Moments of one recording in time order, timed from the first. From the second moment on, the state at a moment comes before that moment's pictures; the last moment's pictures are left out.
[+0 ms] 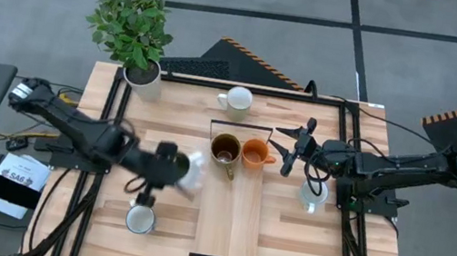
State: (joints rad) left arm -0.36 1.23 1.05 -0.66 -0.18 -0.12; right arm 0.02 0.92 0.50 0.28 0.47 -0.13
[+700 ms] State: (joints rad) left arm -0.35 1.59 1.19 -0.53 -0.08 0.62; right arm 0.02 0.92 0.50 0.27 0.47 -0.13
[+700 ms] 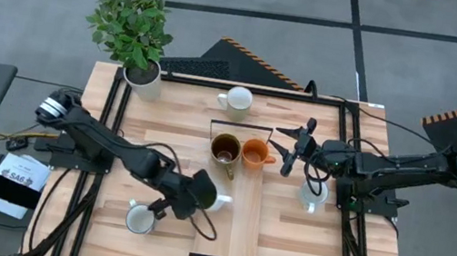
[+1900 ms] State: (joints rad) left arm -0.25 1.70 1.29 -0.55 -0.12 0.71; right arm 0.02 0.92 0.50 0.27 0.47 -0.13
